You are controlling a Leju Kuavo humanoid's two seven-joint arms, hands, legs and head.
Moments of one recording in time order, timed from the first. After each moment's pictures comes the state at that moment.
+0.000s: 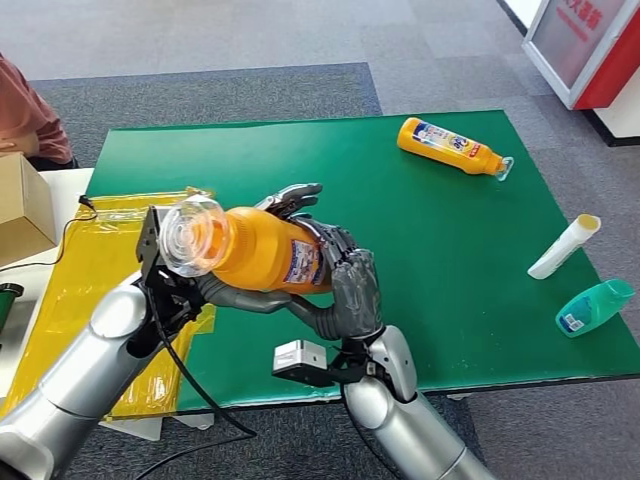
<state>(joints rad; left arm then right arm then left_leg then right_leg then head) -0.59 0.13 -0.66 -1.46 0.44 -0.38 -0.08 -0.29 0.10 0.60 -1.28 0.77 -0.58 -0.46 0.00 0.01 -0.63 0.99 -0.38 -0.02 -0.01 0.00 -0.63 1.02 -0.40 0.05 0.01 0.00</state>
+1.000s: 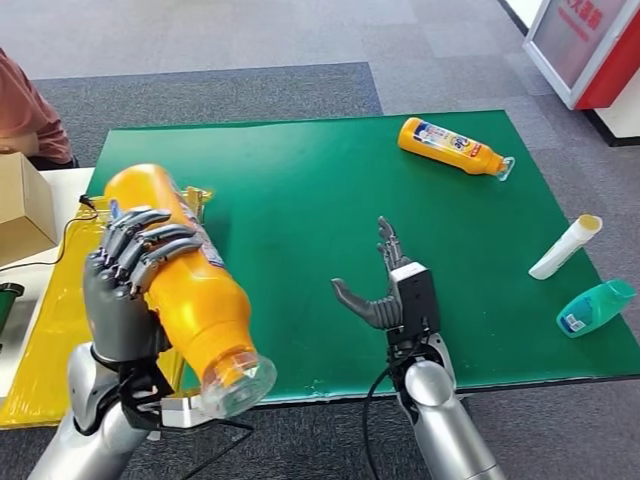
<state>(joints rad) -0.18 0.09 -0.46 -1.81 -0.94 0.65 -0.28 -0.19 0.11 0.28 -1.29 0.17 -0.19 -0.32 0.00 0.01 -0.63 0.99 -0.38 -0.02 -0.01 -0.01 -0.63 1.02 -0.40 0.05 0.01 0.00</state>
